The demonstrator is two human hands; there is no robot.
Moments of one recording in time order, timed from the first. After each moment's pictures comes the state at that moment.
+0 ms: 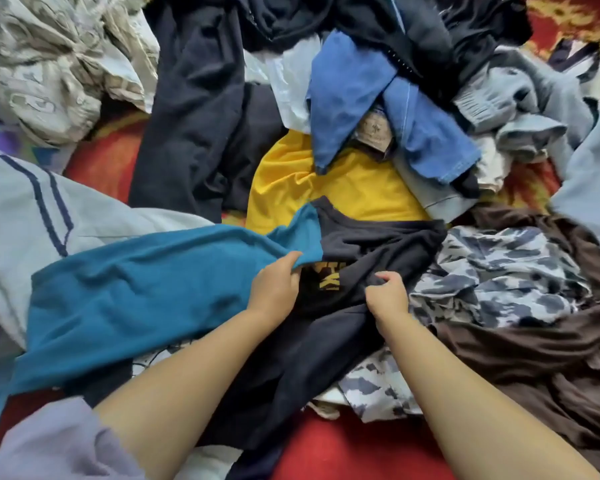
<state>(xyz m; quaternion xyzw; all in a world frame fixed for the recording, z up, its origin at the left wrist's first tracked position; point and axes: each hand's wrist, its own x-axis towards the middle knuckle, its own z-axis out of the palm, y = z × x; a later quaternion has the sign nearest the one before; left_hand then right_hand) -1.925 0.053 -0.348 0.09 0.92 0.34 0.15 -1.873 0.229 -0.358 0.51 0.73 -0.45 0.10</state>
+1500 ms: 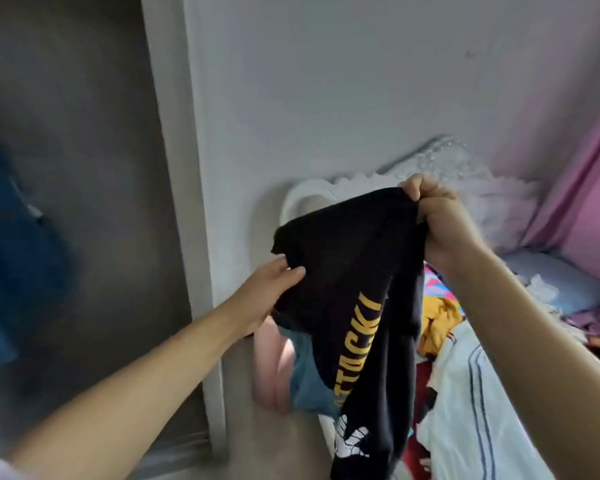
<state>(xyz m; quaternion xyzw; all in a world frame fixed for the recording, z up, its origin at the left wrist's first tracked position) -1.273 -0.258 0.175 -0.23 0.62 0.69 -0.30 -1.472 -0.163 0.278 -0.44 0.48 -0.69 0.32</state>
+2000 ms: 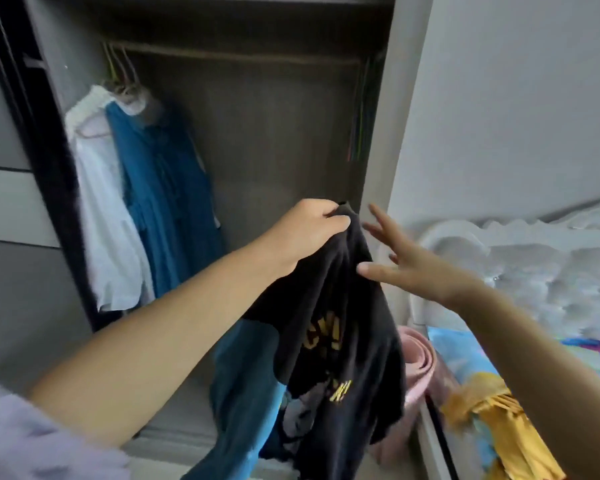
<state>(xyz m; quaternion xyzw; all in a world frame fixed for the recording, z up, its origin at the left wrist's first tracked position) -1.072 -0.317 0.290 -0.37 0.73 0.40 -0.42 -1.265 -0.289 0.262 -0.76 0.47 -0.32 0.31</state>
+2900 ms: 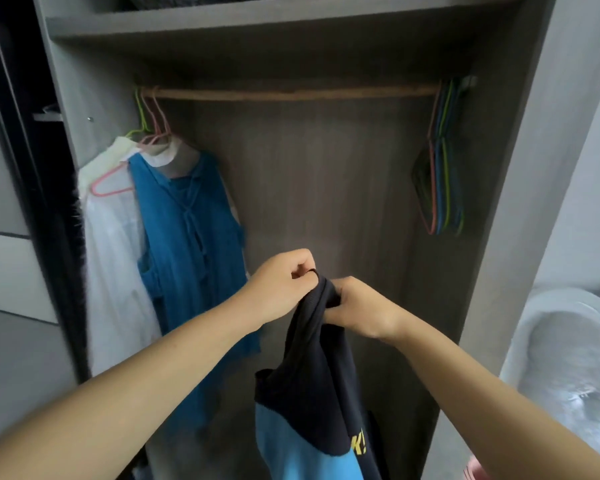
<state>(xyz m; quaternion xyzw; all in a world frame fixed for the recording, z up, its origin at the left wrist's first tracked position) -0.999 -0.522 0.276 -0.48 0.75 0.24 -0.38 -1.160 -0.533 0.257 -0.83 0.41 -0.28 0.27</state>
